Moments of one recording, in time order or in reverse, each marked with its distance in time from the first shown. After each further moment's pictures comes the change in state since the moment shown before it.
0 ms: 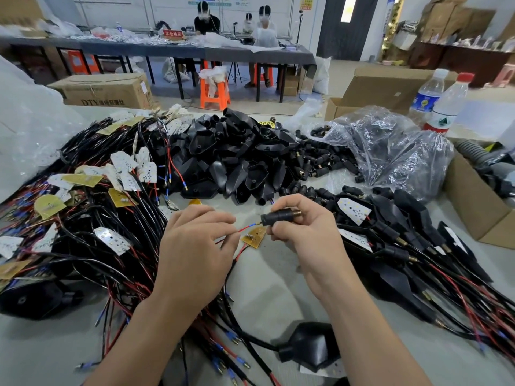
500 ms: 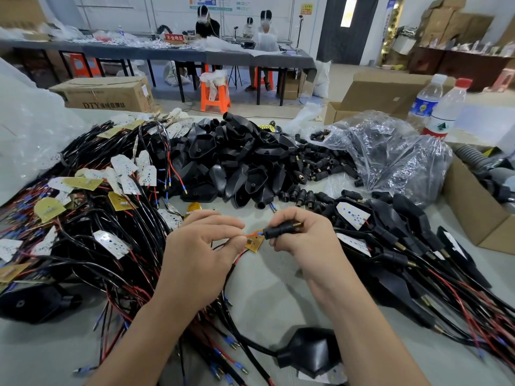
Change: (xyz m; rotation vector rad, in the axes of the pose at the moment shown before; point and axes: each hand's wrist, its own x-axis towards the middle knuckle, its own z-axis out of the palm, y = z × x) left_hand 0.003 0.004 -0.002 -0.294 -0.096 -0.181; right_hand -0.001 -0.001 -0.005 -0.091 -0.024 0.090
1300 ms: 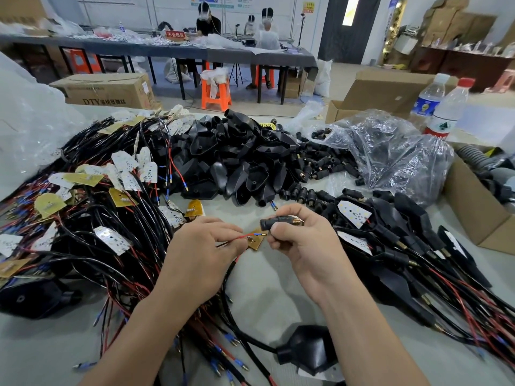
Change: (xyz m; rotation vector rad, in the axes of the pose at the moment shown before) left_hand 0.004 -0.007 0.000 0.051 -0.155 -0.118; right_hand 0.000 -0.002 0.006 0.392 -0.020 0.096
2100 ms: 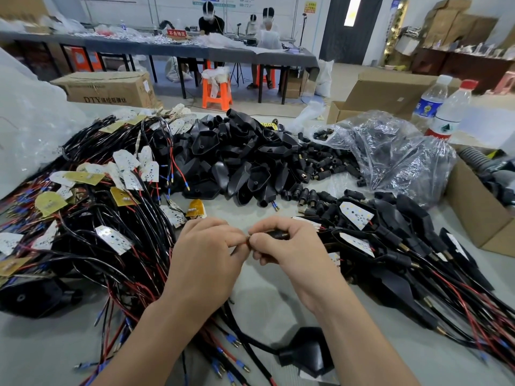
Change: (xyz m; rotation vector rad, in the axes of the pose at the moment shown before) left_hand -0.007 0.007 0.006 0.255 0.063 0.225; right_hand -0.008 0.007 0.010 -0.389 -0.115 -0.020
